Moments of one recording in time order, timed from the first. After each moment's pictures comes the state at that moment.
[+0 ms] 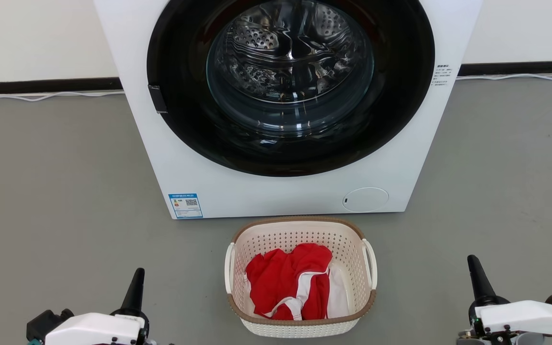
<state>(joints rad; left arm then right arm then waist) -0.05 0.04 0.05 0.37 -1.25 -0.07 0.01 -0.05 -0.04 -0.13 0.35 1.15 0.12 0.01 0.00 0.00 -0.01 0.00</state>
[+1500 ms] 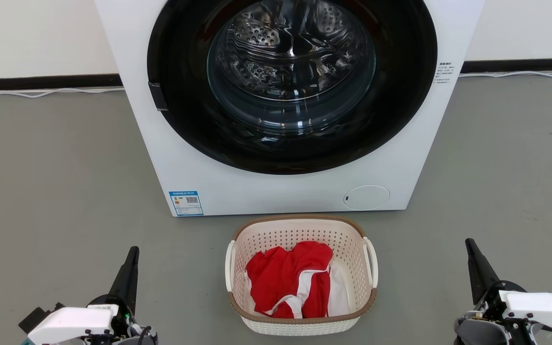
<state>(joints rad) -0.05 0.04 0.08 0.27 -1.60 -0.12 0.11 -0.06 -0.04 -0.13 0.28 1.60 0.12 0.11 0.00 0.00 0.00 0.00</state>
